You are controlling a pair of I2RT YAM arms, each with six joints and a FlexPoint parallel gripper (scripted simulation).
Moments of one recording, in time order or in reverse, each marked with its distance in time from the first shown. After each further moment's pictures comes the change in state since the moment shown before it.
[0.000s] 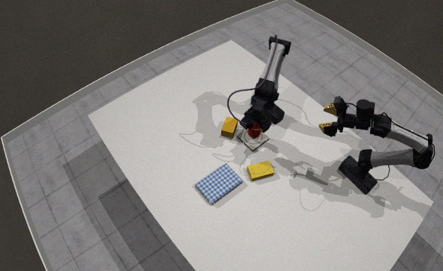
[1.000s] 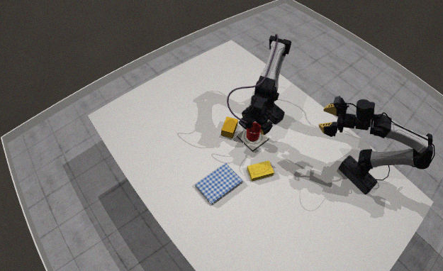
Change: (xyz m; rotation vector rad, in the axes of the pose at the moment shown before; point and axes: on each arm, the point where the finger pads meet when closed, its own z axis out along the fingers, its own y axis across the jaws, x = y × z) left arm 0.000 0.000 0.000 0.000 0.000 0.000; right arm -0.016 0.006 -0.009 -0.030 -0.075 0.007
